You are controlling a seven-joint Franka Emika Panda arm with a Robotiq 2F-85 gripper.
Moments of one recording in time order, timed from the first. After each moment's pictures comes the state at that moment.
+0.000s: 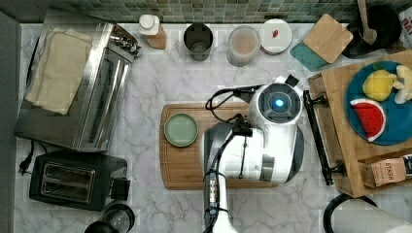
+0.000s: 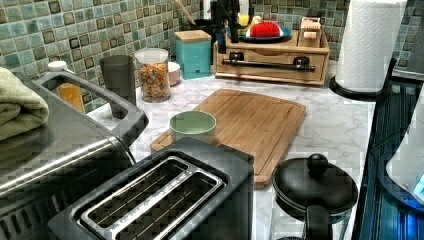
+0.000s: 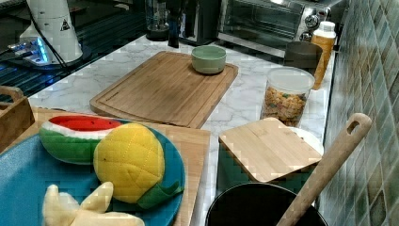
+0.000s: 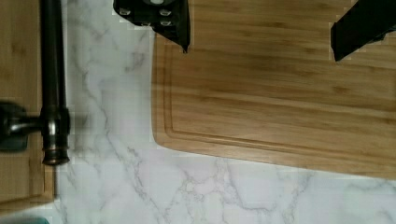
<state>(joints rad) -0.08 0.03 -0.09 -2.16 -0.10 0.56 -1.05</state>
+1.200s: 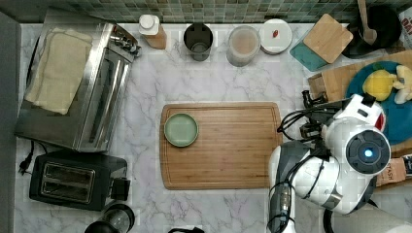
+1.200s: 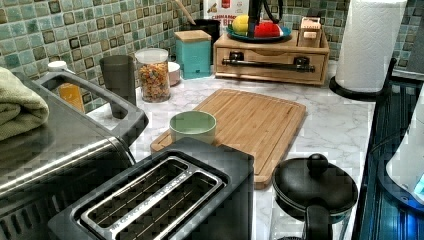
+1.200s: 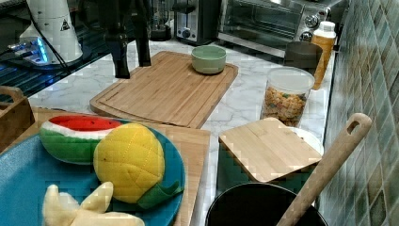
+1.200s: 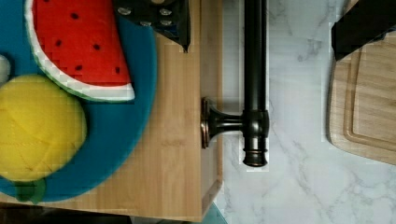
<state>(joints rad) -0.20 0.03 -0.29 -2.22 -0.16 0.90 -1.40</state>
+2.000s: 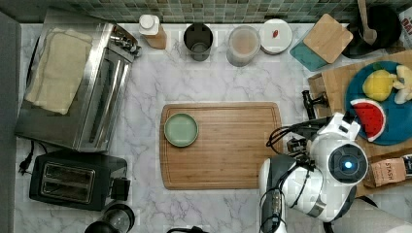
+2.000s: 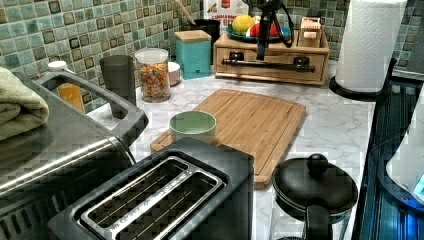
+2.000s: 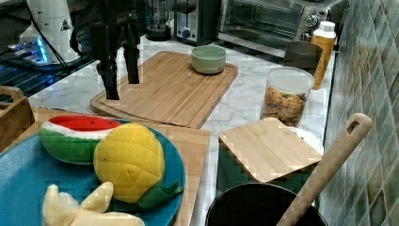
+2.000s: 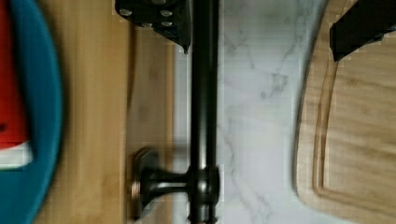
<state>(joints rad) -0.20 0.03 -0.30 -2.38 -0.15 0.99 -1.40</state>
